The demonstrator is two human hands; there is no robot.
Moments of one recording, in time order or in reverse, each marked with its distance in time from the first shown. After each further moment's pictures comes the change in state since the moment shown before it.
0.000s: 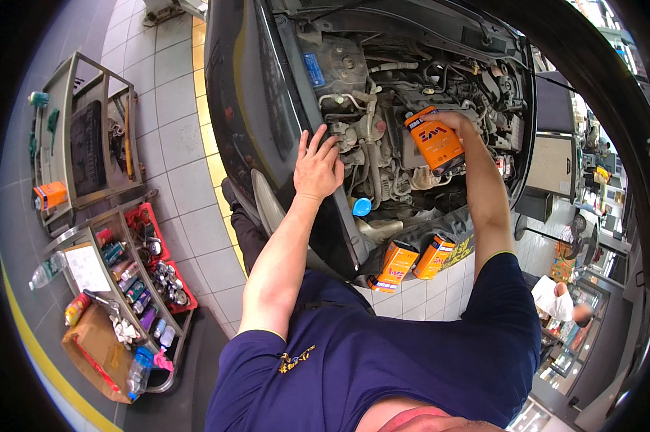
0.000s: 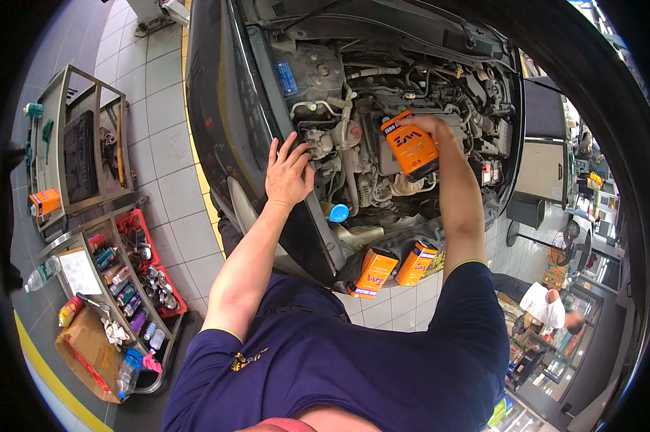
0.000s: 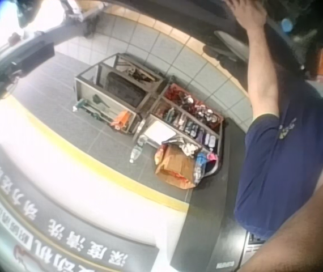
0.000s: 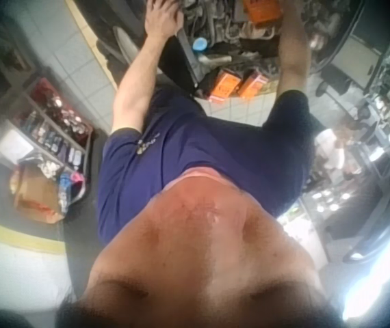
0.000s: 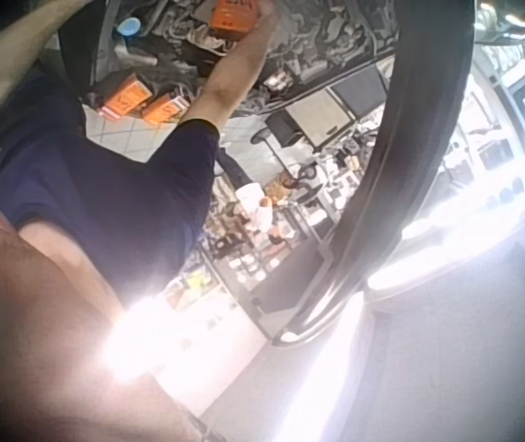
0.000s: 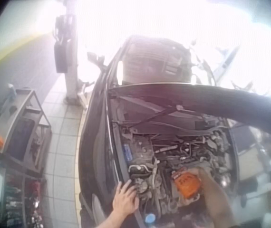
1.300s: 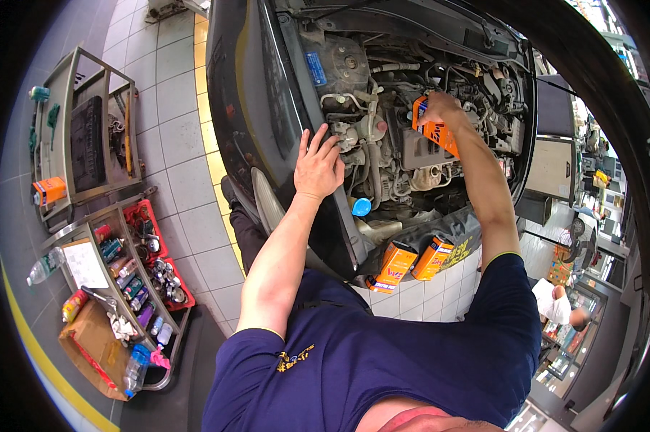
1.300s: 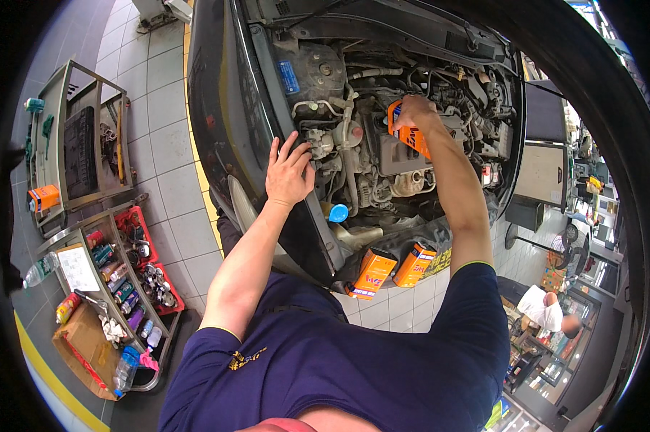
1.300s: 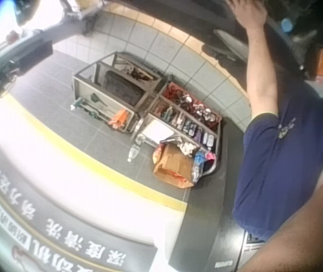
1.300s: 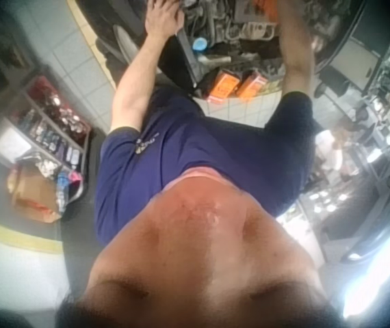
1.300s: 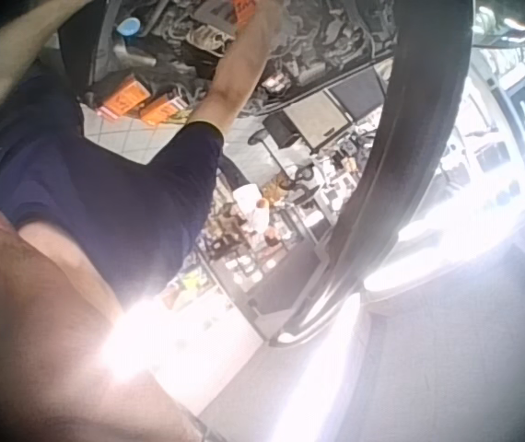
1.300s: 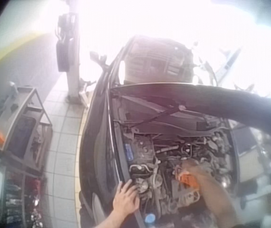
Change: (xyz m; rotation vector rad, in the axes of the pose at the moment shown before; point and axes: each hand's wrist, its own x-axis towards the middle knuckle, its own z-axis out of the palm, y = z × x) left_hand 0.000 -0.002 0.002 0.005 0.007 0.010; right_hand -0.045 -0.082 0.057 -1.325 0.470 -0.148
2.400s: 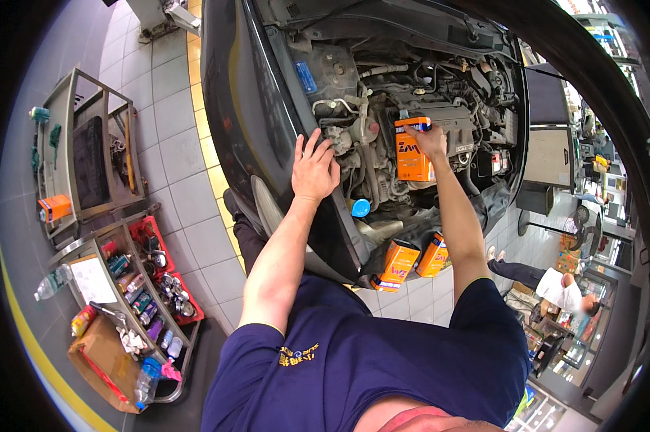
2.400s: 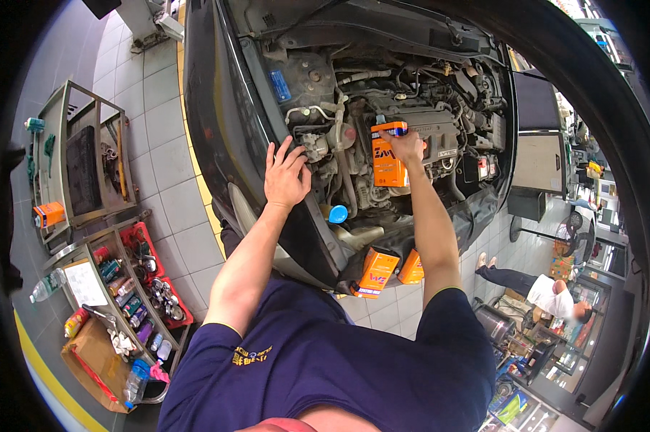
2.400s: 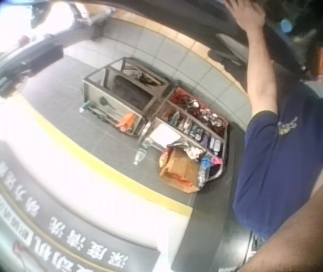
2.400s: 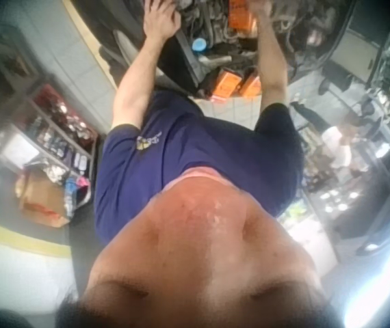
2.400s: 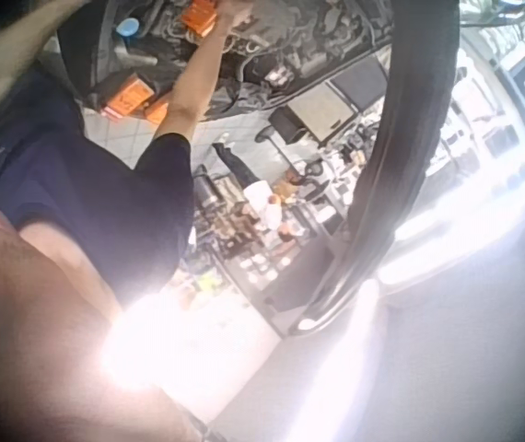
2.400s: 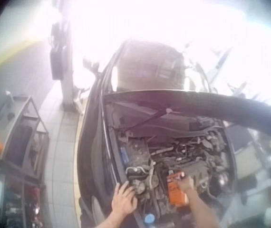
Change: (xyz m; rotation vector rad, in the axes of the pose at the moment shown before) left_hand 0.002 0.000 -0.001 -0.014 0.011 0.014; right_hand -0.036 -0.003 0.148 0.934 0.424 0.349
